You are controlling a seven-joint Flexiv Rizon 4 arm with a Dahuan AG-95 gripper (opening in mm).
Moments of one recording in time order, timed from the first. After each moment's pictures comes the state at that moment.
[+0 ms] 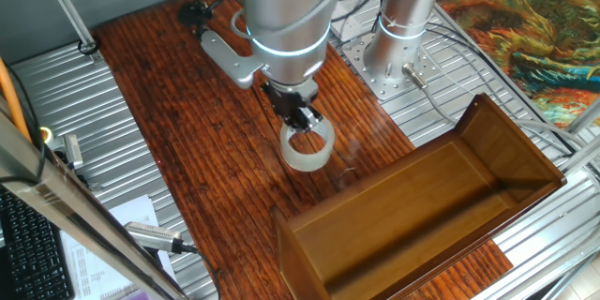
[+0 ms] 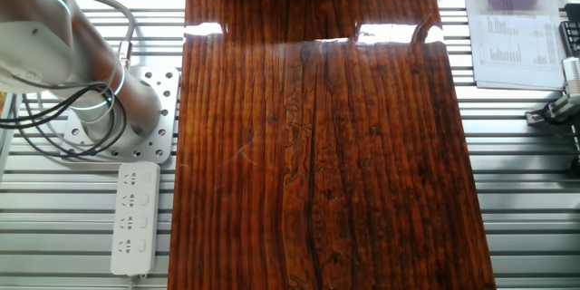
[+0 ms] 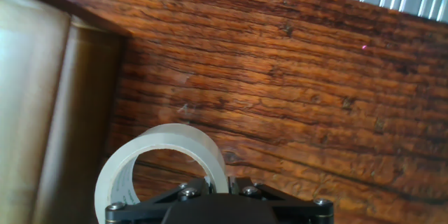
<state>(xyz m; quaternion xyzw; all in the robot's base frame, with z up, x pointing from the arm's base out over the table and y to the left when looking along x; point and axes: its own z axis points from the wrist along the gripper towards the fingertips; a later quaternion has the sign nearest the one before) 0.448 0.211 0.303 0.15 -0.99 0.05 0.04</state>
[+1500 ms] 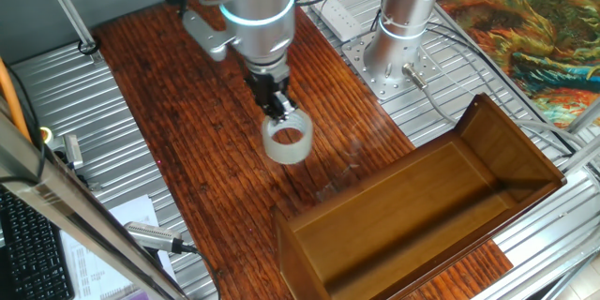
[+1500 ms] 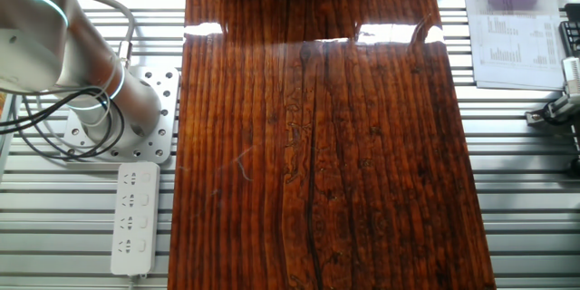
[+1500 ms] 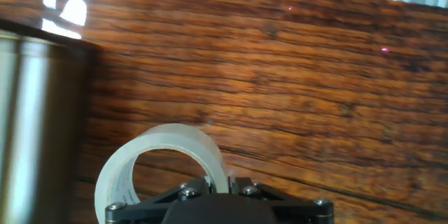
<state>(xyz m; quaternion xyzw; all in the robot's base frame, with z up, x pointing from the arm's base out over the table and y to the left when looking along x) 0.463 0.147 0.249 0.10 -0.99 0.01 0.03</state>
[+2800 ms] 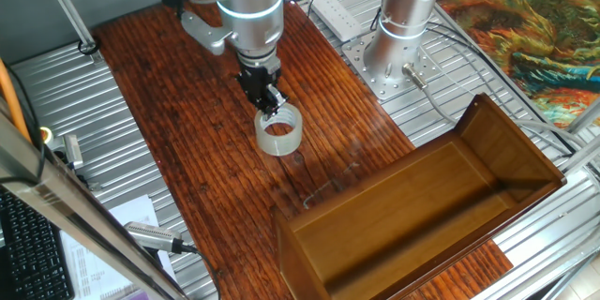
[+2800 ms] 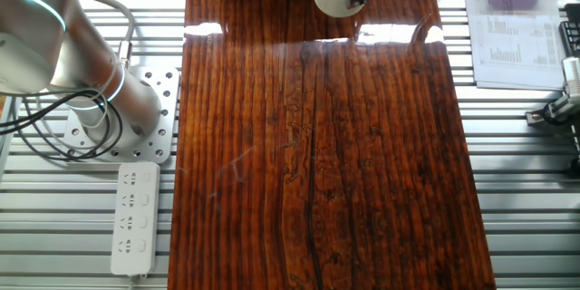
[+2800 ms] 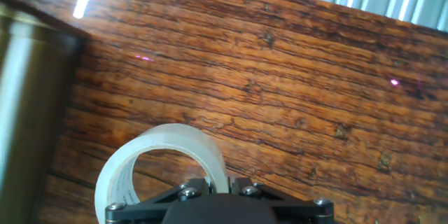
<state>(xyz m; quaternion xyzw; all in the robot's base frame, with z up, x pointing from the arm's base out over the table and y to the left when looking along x) 0.464 0.125 0.220 0.13 -0.99 0.00 0.00</state>
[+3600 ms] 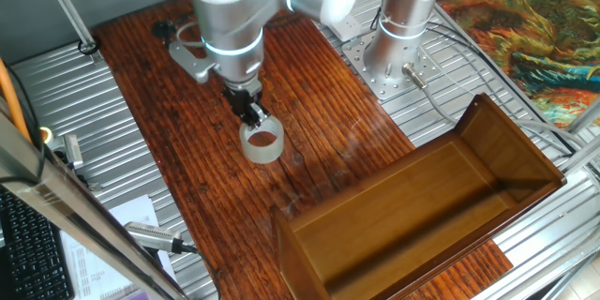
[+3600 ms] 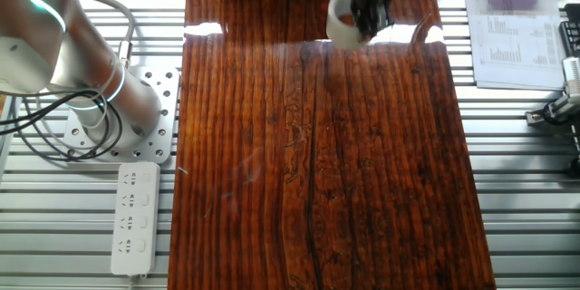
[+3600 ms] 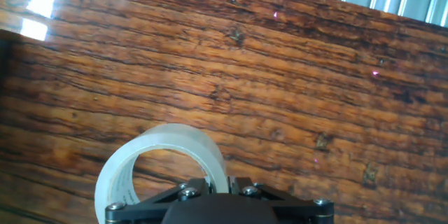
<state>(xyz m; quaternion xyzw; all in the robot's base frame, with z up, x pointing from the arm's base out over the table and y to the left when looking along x) 0.490 0.080 0.145 0.15 -0.99 0.00 0.01</state>
